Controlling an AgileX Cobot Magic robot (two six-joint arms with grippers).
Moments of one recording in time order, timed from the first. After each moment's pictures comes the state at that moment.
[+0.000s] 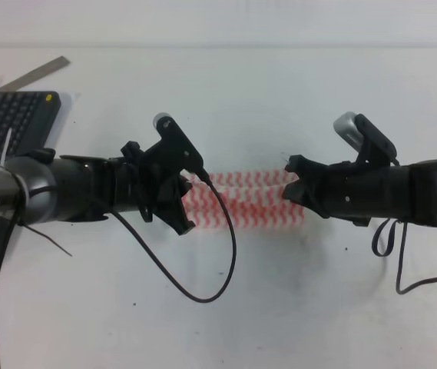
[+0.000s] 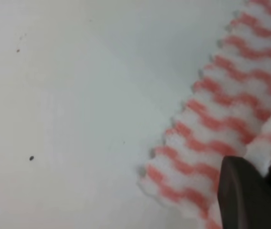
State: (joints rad) left arm -0.44 1.94 -1.10 -1.74 0.13 2.35; right arm 0.36 1.87 -1.02 1.73 0.36 -0.90
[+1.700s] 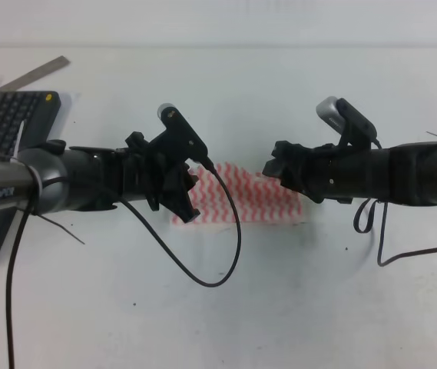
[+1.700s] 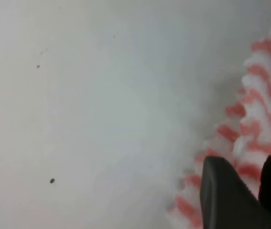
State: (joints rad) left arm -0.44 1.99 -1.18 -1.74 0.11 2.34; right arm 0.35 1.97 -1.15 1.77 0.39 -0.99
